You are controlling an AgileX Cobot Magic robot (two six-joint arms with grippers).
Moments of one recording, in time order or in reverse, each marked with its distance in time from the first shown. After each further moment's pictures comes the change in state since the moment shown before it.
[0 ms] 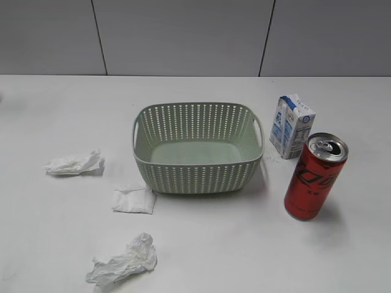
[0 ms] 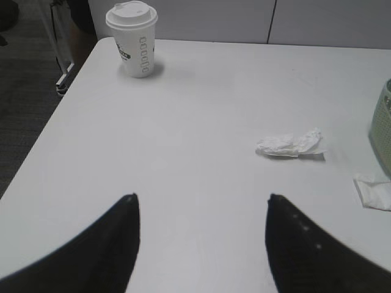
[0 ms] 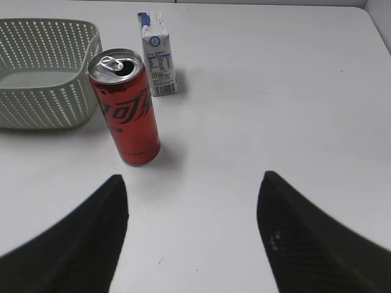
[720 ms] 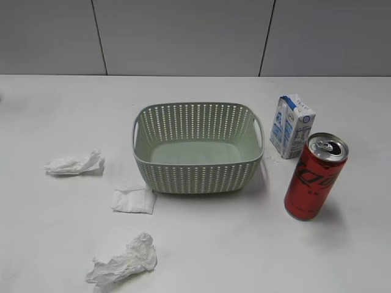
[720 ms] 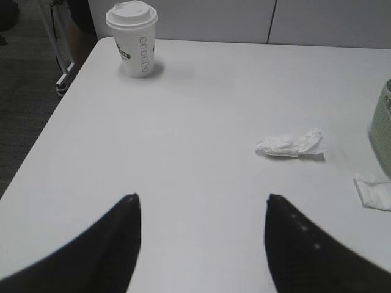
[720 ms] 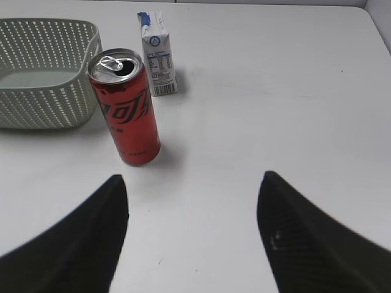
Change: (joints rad) left arm 0.000 0.000 0.000 0.000 0.000 0.000; right arm 0.000 0.000 0.000 0.000 0.000 0.000
